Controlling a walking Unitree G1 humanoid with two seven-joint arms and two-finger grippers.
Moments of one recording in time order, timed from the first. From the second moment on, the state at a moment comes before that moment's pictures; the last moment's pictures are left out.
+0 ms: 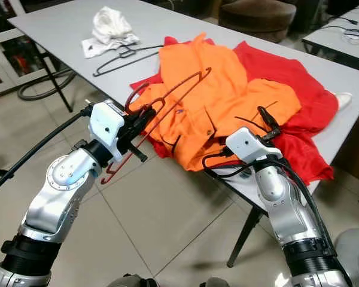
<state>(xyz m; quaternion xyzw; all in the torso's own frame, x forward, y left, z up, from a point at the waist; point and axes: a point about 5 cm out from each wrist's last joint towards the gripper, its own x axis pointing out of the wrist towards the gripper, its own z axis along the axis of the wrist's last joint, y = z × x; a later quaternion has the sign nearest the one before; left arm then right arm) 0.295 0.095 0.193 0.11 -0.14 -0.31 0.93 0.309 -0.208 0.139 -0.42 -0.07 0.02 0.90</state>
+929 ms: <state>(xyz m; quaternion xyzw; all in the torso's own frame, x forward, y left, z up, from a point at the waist) 0.299 0.105 0.192 0.11 -0.14 -0.28 0.94 0.312 -0.209 0.134 -0.41 -0.05 0.04 0.91</state>
